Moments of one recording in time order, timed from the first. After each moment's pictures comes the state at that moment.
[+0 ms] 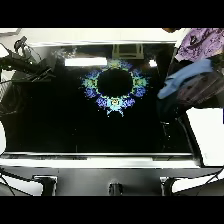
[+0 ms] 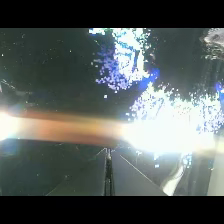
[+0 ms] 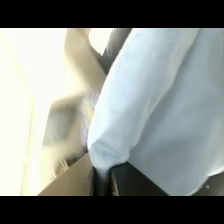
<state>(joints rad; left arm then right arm) 0.06 -1.72 2.01 1.18 -1.45 -1.77 -0.56 -1.75 2.04 -0.78 1.21 2.05</state>
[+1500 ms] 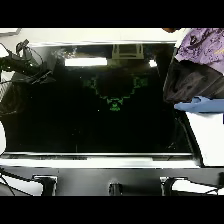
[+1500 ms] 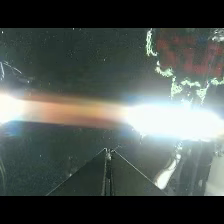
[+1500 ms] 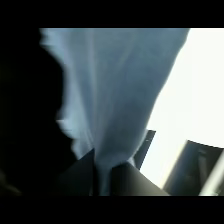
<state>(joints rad) 0.06 -1.72 2.01 1.18 -1.53 -1.77 -0.71 -1.51 1.90 -1.43 1.71 2.30</state>
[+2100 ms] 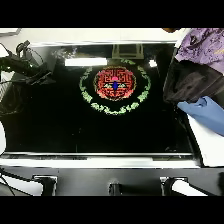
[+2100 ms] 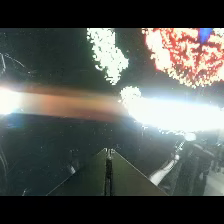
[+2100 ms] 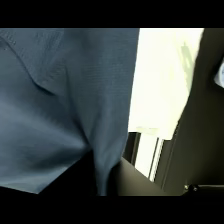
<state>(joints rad) 0.06 -1.72 2.01 1.18 -1.55 -1.77 -0.71 -1.33 1.50 -1.73 1.74 2.31</state>
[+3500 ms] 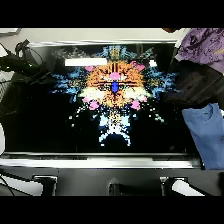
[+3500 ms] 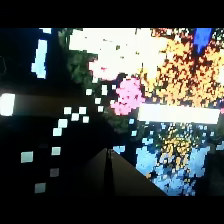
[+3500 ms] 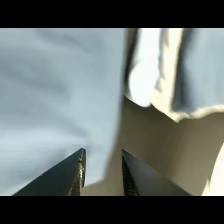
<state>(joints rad) 0.06 -1.71 2.01 1.18 -1.56 -1.75 -0.71 -1.31 1.17 -1.96 1.62 2.25</state>
